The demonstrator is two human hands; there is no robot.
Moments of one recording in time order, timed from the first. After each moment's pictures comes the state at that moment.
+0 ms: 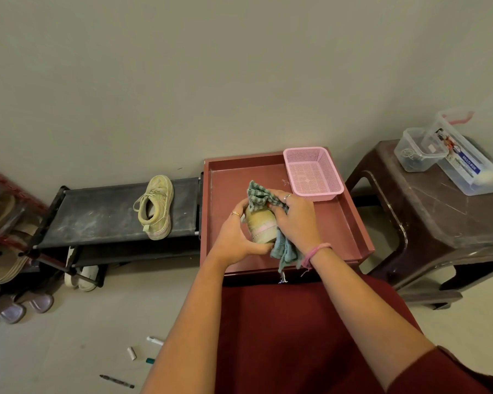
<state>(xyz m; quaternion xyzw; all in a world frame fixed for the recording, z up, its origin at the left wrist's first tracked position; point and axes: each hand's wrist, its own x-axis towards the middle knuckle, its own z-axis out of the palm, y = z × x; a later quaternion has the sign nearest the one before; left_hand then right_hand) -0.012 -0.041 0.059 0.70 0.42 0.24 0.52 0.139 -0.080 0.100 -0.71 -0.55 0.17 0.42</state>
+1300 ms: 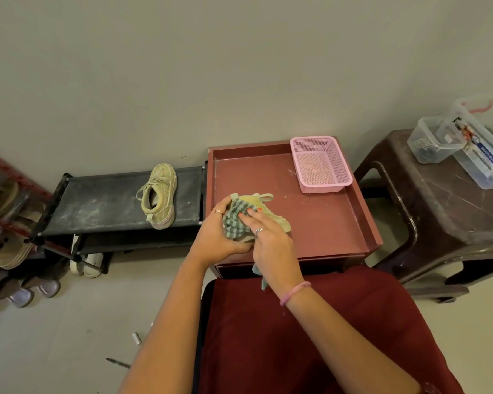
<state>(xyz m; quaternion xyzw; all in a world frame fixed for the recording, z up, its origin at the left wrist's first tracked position) -0.057 -0.035 0.054 0.71 0.45 0.22 0.50 0.071 -0.113 0.048 -0.68 -0.60 0.16 0.39</state>
